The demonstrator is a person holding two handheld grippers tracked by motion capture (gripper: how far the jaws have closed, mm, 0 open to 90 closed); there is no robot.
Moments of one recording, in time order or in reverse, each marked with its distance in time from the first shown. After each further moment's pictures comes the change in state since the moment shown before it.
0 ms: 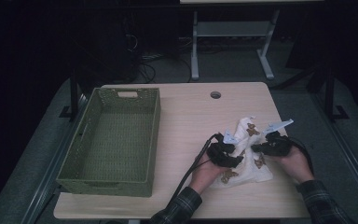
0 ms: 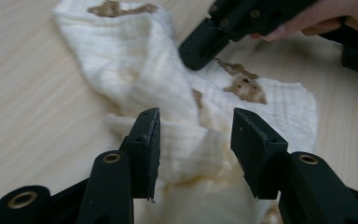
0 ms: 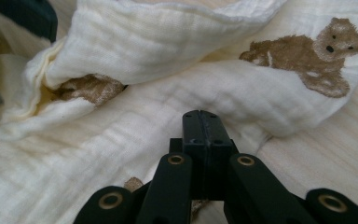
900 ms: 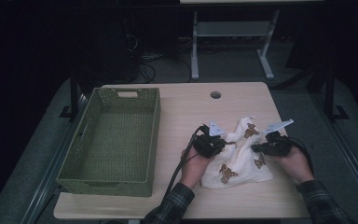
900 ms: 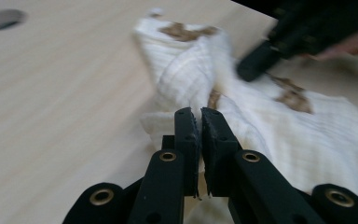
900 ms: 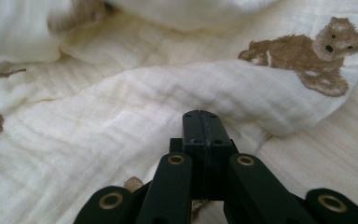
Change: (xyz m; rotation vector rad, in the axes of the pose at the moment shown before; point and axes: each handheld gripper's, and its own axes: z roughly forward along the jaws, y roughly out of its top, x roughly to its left) left arm 0.039 0.002 -0.046 -0.076 0.178 -0.050; right arm 0.000 0.000 0.000 0.003 0.000 0.007
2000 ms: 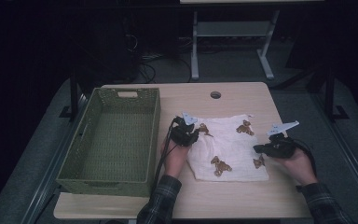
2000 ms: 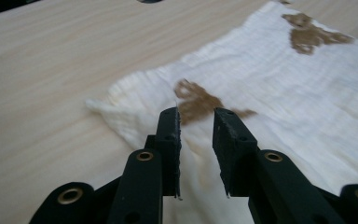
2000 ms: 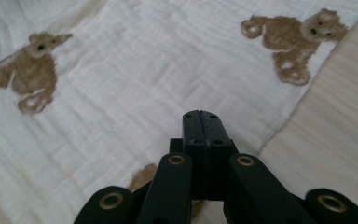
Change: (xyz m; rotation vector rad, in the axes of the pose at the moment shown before) left arm 0.052 -0.025 -0.019 0.039 0.223 -0.095; right arm 0.010 -0.005 -0.015 -0.041 0.000 -0.021
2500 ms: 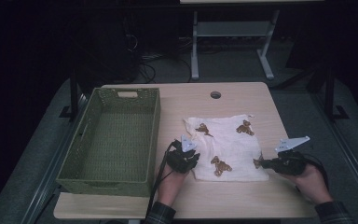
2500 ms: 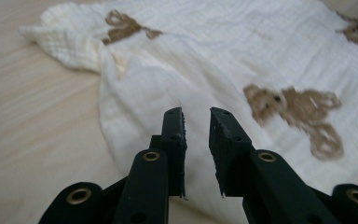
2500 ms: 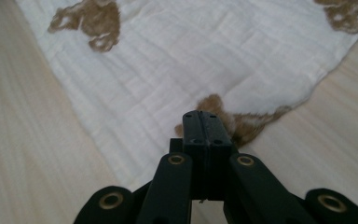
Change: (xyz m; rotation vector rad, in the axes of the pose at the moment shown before) left arm -0.036 -0.051 -0.042 0.036 -0.090 0.026; right arm 0.028 -0.036 -0.027 0.013 0.041 -0.042
